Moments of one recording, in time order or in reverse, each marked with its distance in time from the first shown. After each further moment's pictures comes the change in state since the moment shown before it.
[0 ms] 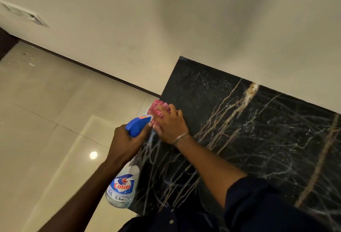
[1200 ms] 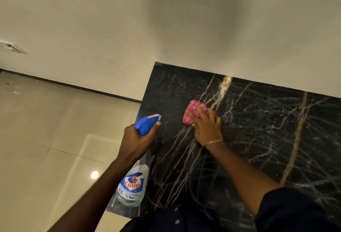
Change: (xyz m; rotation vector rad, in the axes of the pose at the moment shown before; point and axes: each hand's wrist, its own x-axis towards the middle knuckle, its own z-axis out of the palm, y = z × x) left_hand 0.000 0.045 0.057 -0.015 -0.115 0.054; right_hand -0.114 0.120 -0.004 0.184 -0.027 0.459
